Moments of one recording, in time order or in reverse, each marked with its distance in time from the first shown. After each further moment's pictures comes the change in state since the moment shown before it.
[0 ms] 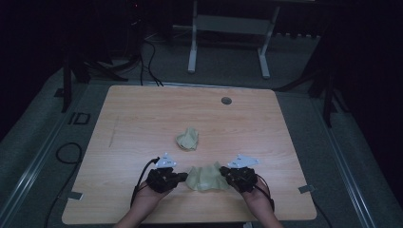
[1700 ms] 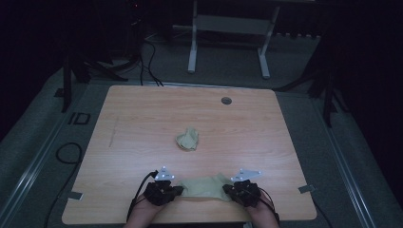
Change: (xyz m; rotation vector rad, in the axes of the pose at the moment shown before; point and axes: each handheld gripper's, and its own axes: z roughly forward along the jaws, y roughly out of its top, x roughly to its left) left arm -0.004 -0.041 0.015 0.107 0.014 -0.041; right arm 0.006 -0.046 0.002 0.130 0.091 0.064
